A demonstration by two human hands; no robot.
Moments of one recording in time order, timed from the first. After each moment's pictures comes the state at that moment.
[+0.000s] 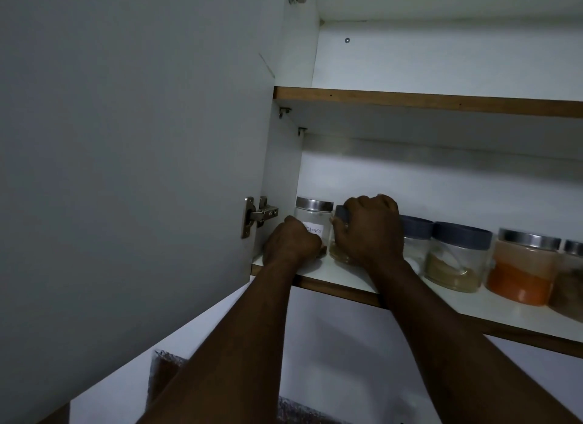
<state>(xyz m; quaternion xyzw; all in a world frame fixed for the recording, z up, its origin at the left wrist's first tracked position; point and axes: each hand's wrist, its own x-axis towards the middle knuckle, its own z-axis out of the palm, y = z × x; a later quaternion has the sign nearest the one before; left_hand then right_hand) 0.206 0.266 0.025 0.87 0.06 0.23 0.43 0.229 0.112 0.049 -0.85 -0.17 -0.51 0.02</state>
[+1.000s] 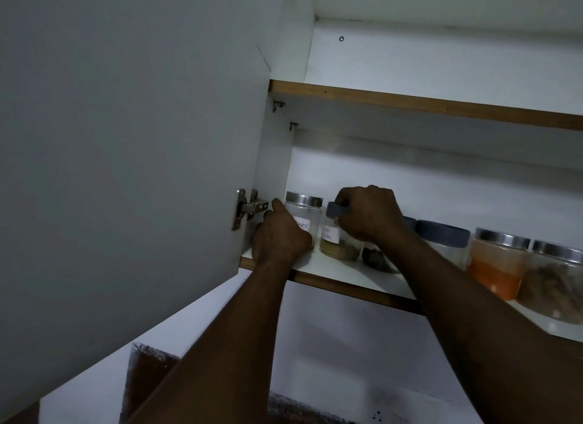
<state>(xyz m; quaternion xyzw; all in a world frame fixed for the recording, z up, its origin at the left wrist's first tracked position) 0.196 0.261 0.021 0.86 0.05 0.31 0.41 0.217 0.096 0.091 -0.91 -0.18 -0.38 -0.02</state>
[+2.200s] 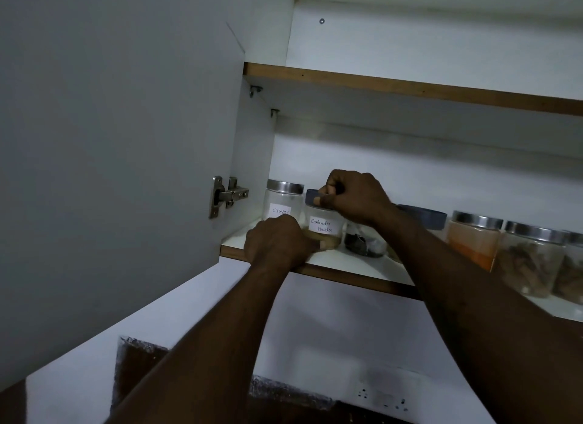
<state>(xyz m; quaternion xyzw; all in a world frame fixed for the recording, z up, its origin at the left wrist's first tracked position) 0.189 0.227 0.004 0.92 0.07 0.29 0.23 0.225 0.074 0.094 -0.90 -0.24 -0.31 0.21</state>
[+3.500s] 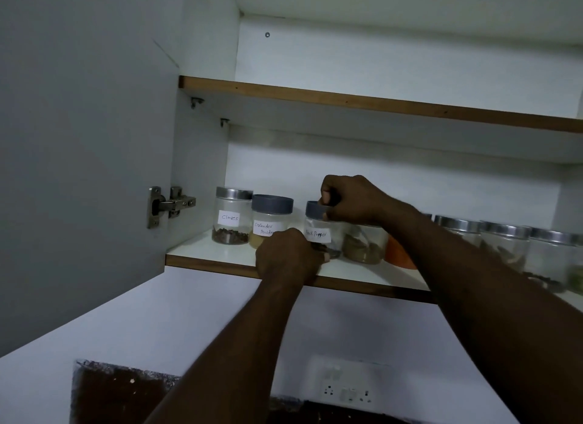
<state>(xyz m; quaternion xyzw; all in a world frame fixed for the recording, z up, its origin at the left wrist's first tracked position) 0.170 0.121 0.005 0.91 0.03 0.29 0.29 0.194 -0.023 0.118 -0.93 -0.25 -0.25 0.10</state>
